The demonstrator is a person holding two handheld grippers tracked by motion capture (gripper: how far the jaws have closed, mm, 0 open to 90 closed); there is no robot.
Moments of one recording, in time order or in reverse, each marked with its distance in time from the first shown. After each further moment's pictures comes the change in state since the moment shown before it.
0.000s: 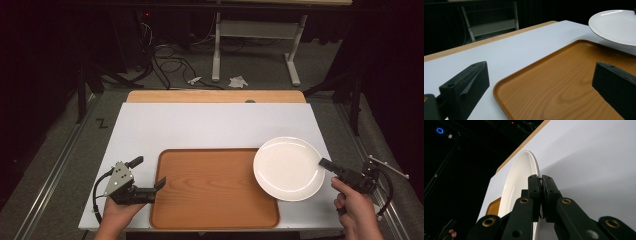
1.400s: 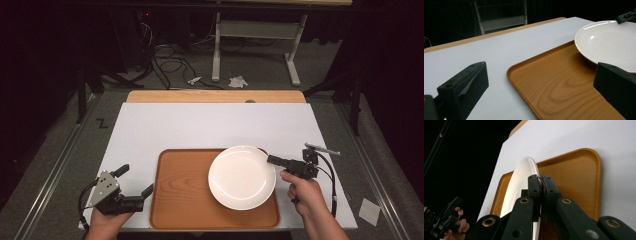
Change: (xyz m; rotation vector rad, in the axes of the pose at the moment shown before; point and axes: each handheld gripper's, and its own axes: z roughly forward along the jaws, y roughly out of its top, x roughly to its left) left arm 0.004 -0.013 -0.032 0.022 0.066 -0.034; right arm 0.059 -0.038 0.112 0.273 0.090 -0.069
